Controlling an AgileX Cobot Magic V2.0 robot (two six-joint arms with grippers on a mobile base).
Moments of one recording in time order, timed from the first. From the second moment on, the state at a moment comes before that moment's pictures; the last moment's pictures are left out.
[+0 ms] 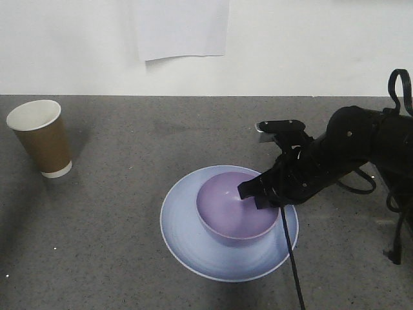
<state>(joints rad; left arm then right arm) 0.06 1.19 -1.39 -0.03 1.19 0.01 0.33 1.68 -1.13 0.29 0.72 -0.14</state>
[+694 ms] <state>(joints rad) 0.06 1.19 -1.39 -0.03 1.19 0.01 0.33 1.51 -1.13 0.21 0.73 -0.09</state>
